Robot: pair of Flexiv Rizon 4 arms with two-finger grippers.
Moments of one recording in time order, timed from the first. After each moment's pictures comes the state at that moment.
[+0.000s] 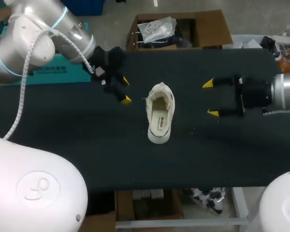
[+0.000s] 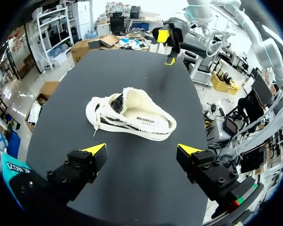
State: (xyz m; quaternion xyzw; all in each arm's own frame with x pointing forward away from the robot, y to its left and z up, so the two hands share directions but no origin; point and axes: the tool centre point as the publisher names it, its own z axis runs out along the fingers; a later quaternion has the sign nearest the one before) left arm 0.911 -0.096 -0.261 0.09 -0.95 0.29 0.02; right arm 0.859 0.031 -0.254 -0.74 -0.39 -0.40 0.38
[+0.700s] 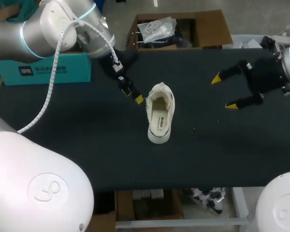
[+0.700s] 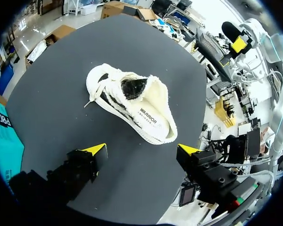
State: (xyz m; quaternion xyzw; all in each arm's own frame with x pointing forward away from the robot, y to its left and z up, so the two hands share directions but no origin) left arm 0.916 -0.117 -0.282 0.30 -0.92 0.20 0.13; right arm 0.829 0.004 -0.208 -0.78 -0.46 -0.32 0.27
